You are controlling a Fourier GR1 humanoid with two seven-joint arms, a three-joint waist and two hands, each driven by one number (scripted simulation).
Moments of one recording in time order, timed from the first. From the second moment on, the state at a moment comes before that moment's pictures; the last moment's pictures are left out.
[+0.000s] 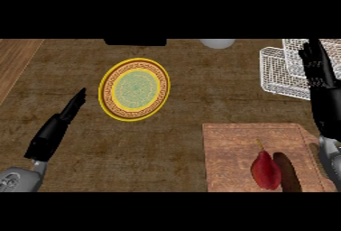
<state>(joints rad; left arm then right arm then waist) -0.14 0.55 -0.29 -1.37 0.15 0.07 -0.18 -0.28 -0.51 0.13 -1.63 -0.12 -0.25 -0.16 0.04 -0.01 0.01</state>
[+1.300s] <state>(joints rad) -0.15 0.29 -0.29 -1.52 0.13 0.40 -0.02 0.04 -0.82 -0.32 -1.45 -0.76 0.86 -0.16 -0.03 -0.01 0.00</state>
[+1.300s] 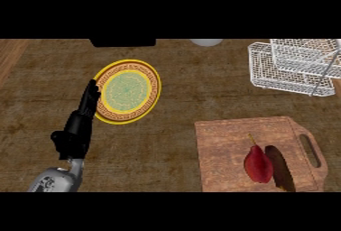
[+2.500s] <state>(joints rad) -0.17 0.22 -0.28 -1.52 0.04 0.38 0.02 0.08 -0.84 -0.25 -2.22 -0.16 0.78 0.23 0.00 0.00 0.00</state>
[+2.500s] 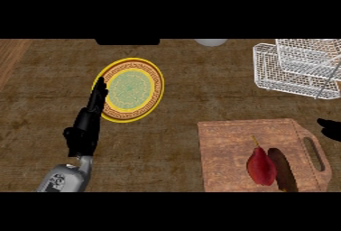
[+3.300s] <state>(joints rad) -0.17 0.18 -0.22 -1.54 -0.01 0.33 0.05 0.10 -0.71 -0.20 -2.24 0.16 0.93 0.24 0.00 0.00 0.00</state>
